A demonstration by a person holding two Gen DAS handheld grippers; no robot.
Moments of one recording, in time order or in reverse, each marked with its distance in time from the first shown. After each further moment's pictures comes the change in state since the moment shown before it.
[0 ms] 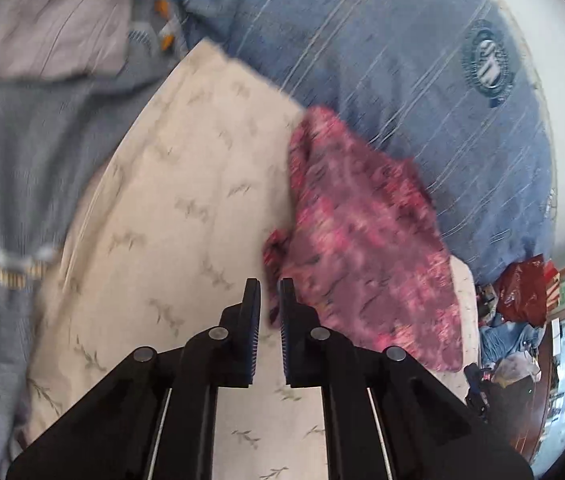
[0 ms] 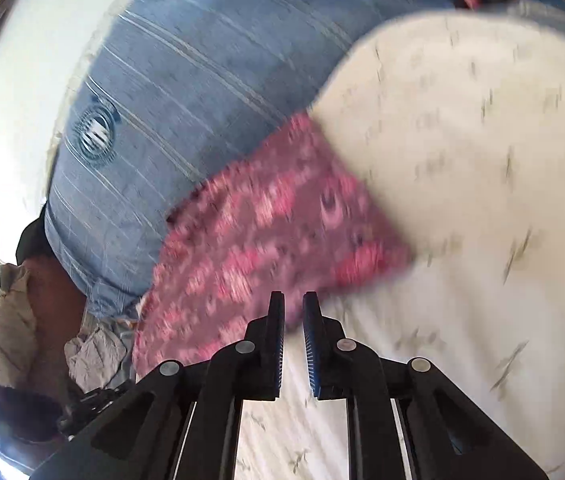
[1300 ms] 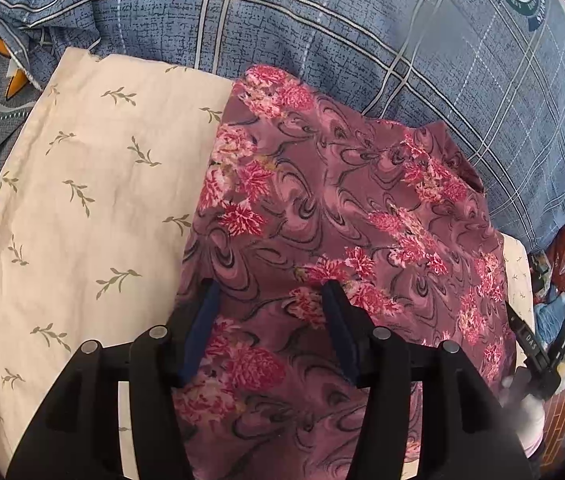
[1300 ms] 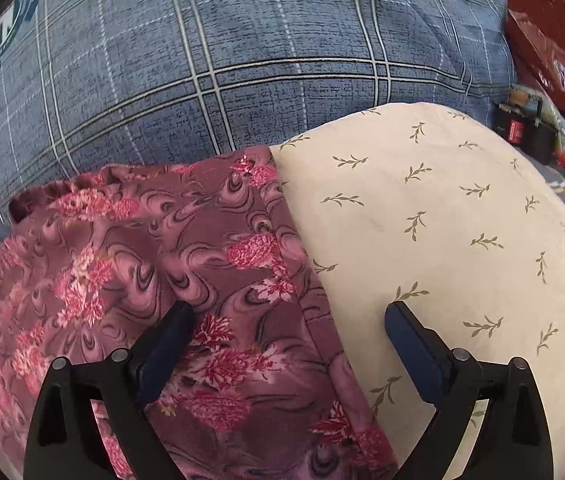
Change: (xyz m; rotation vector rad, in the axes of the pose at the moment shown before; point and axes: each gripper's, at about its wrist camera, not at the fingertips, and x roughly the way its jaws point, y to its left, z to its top) left arm 0.126 -0.065 0.044 0.155 0.122 0.167; right arm 0.135 0.043 0.069 -0.369 0.019 -0.570
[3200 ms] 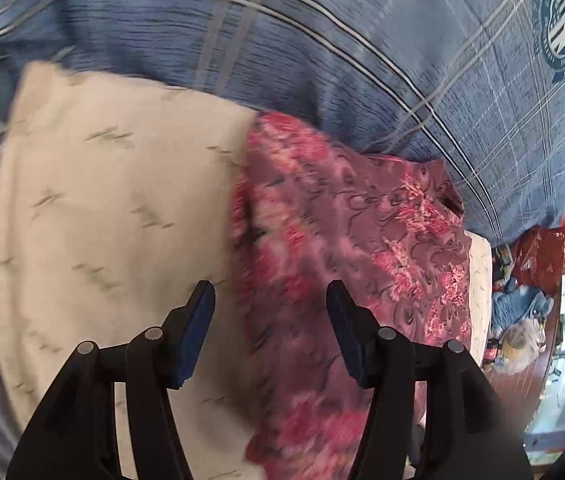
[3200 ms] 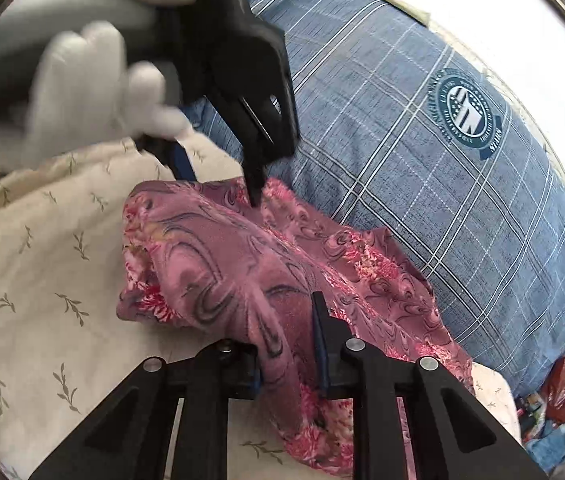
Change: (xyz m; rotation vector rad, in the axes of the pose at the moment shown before) left arm 0.005 0.030 0.078 -0.009 0.229 -0.144; right arm -0.118 0.322 -0.173 -0.910 -0.484 0.059
